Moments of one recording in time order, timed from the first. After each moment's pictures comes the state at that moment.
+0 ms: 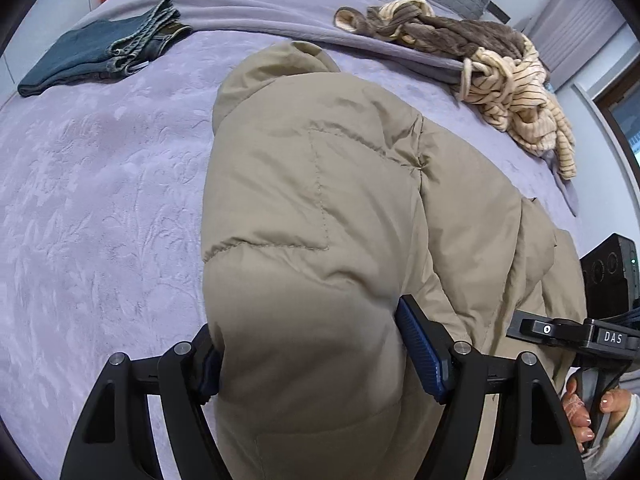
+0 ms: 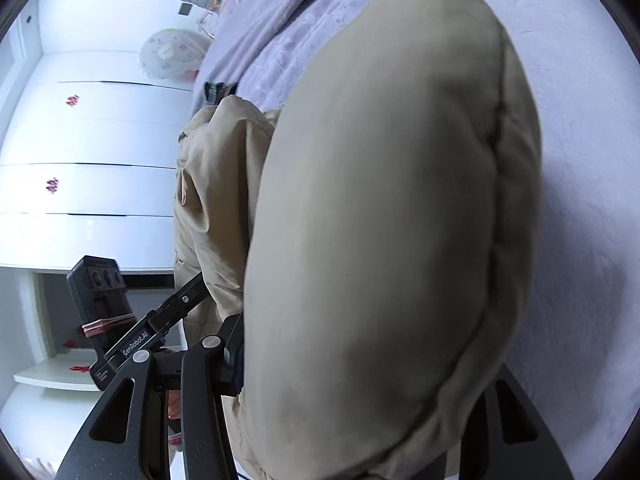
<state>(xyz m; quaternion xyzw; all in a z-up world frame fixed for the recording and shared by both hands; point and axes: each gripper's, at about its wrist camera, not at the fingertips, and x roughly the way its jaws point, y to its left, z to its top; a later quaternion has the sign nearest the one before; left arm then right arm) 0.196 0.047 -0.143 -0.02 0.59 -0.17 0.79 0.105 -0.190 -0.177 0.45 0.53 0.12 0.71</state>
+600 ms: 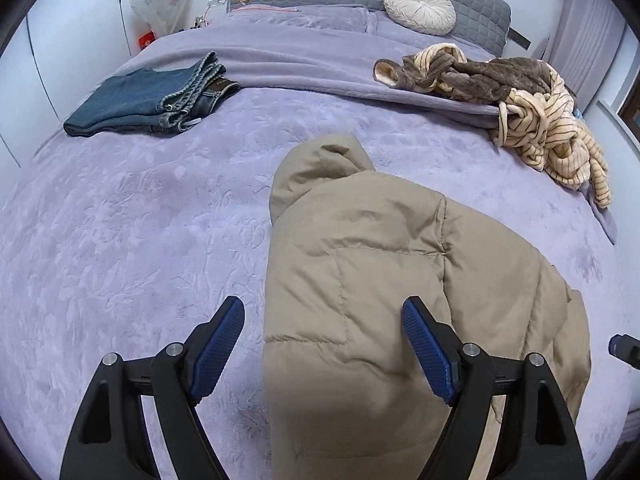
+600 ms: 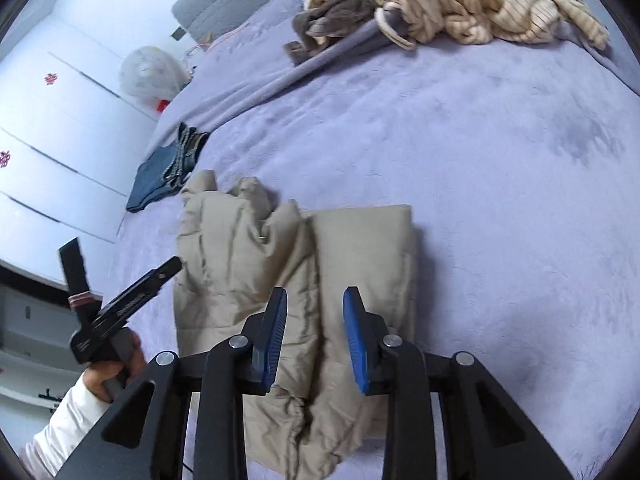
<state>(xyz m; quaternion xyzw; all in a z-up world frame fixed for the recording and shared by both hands) 0.209 0.064 -0.118 0.02 0.52 -0.11 0.85 0.046 -0.206 -0.049 0.30 0.48 -0.01 0.82</state>
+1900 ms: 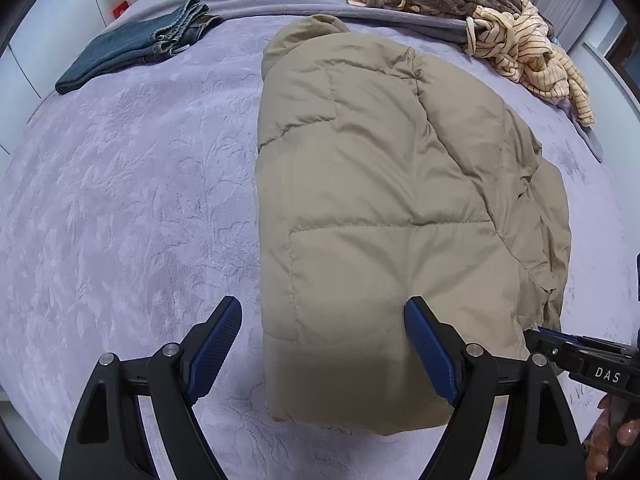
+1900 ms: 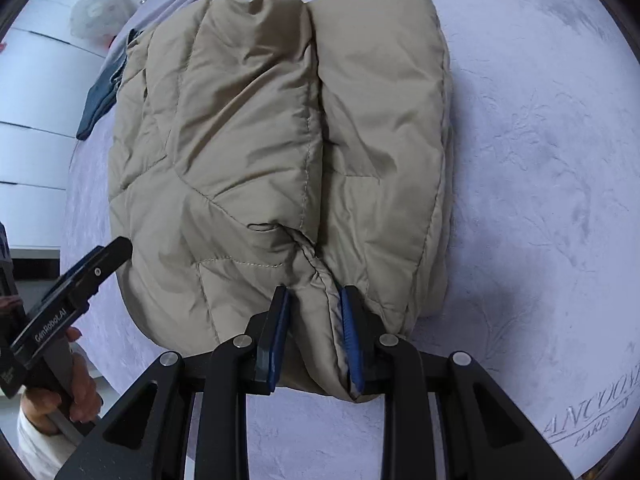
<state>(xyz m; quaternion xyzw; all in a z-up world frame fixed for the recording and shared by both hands) 0.099 0.084 -0.128 0.06 0.60 -0.14 0.79 0.042 -0.076 -0.155 0.31 0.62 -0.05 0.72</state>
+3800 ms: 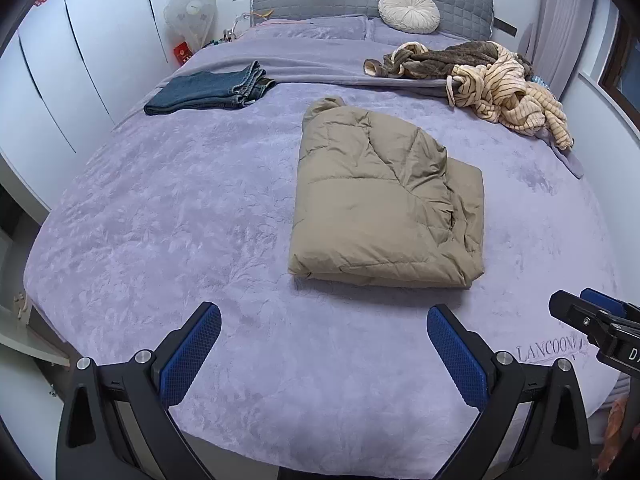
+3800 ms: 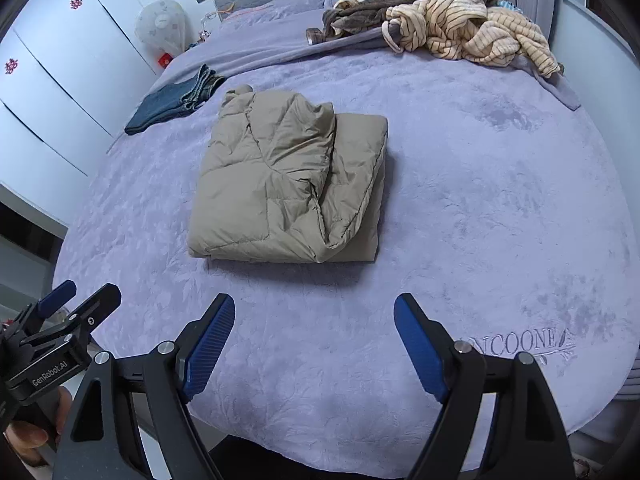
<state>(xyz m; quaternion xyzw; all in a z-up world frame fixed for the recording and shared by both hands) -0.093 0.096 0.034 0.06 0.51 -0.07 0.85 -0.106 -0.034 0.012 0.18 0.52 -0.07 0.83</state>
